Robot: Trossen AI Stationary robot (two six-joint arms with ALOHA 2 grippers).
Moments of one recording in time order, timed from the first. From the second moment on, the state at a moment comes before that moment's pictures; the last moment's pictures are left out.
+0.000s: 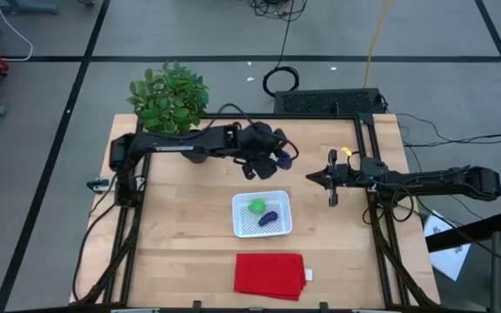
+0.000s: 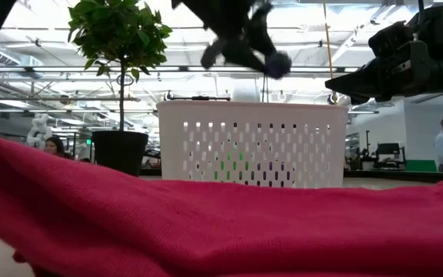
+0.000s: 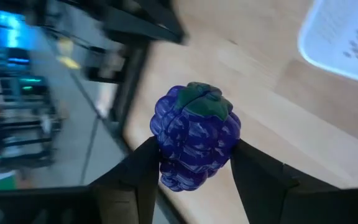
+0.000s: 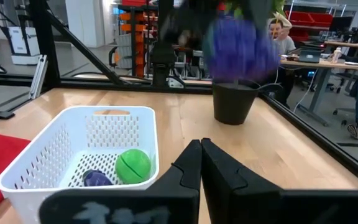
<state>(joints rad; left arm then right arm) 0.14 1.90 1.71 -0.51 0.02 1.29 -0.20 0.71 0.02 0.66 -0.15 -0.07</state>
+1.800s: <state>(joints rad) 0.02 1.45 1.53 -0.32 0.36 0.32 -0.20 0.71 0.02 0.66 -0.15 -0.09</state>
